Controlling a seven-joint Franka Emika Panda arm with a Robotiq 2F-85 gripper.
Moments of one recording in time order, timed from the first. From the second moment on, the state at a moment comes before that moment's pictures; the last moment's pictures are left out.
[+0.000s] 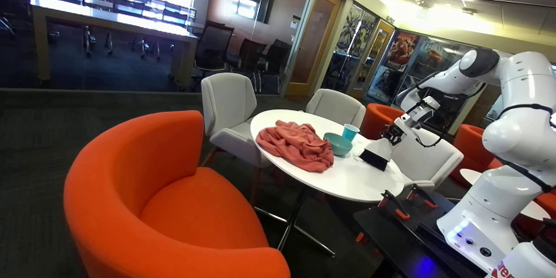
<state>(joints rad) -0.61 0.75 -0.06 -1.77 0.74 2.65 -0.25</state>
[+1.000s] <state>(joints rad) -0.57 0.71 -0.09 -1.73 0.74 2.19 -0.21</state>
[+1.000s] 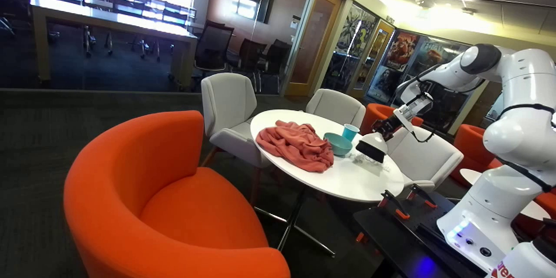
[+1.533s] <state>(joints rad) -0.42 0.79 -0.15 -1.73 0.65 2.32 -0.02</state>
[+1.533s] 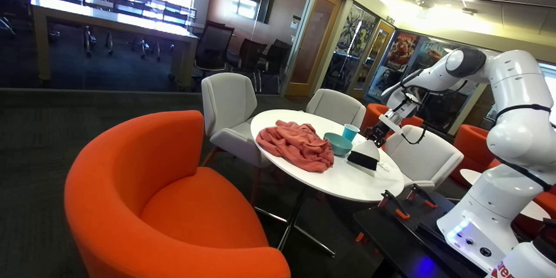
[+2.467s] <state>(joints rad) -0.49 0.84 -0.14 -1.70 0.67 2.53 0.01</state>
